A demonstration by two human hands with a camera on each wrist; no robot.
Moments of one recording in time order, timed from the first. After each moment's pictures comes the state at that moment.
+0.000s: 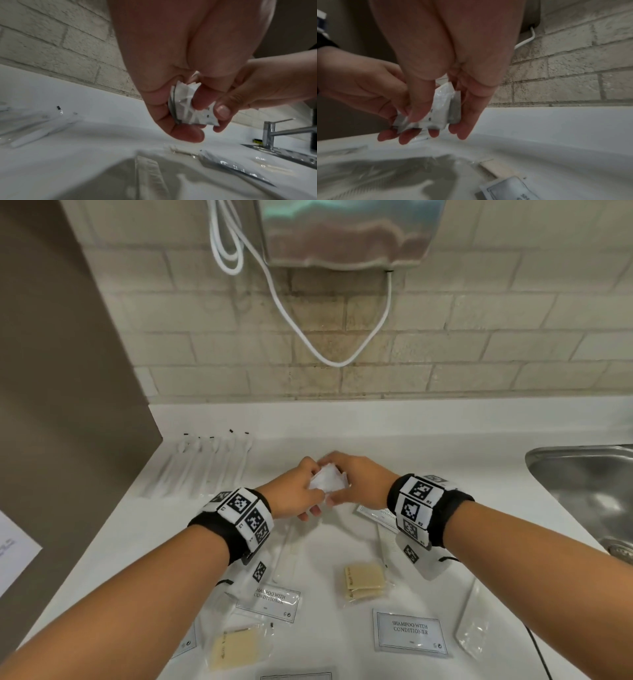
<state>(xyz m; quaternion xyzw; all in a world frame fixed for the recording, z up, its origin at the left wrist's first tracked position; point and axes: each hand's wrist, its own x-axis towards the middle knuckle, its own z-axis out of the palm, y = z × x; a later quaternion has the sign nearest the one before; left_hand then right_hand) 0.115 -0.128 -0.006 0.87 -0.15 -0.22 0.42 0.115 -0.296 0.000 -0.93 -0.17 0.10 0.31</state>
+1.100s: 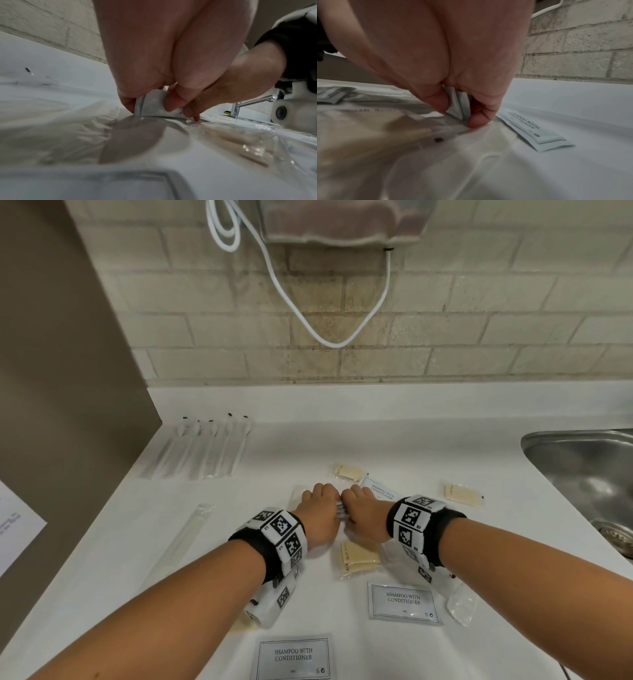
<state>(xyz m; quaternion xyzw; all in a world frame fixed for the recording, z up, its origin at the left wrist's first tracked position) 0.079 -0.168 -0.075 0.96 -0.20 -0.14 0.17 0.066 -0.299 -0.073 -0.98 -0.15 0.10 0.08</state>
